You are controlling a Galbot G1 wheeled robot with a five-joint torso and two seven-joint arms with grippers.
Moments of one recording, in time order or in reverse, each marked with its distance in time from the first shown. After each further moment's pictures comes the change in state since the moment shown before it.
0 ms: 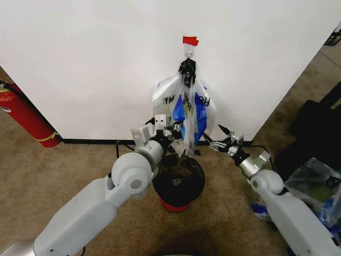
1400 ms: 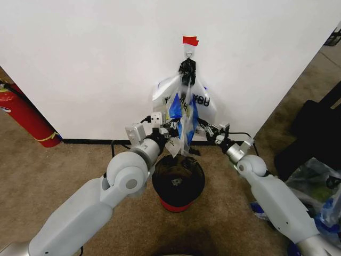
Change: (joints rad) left arm 0.007 0.011 -0.026 -0.012 -0.006 -0.001 -0.003; right arm 0.099 0.060 -0.070 -0.079 -0.003 0.005 0.039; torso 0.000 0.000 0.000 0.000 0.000
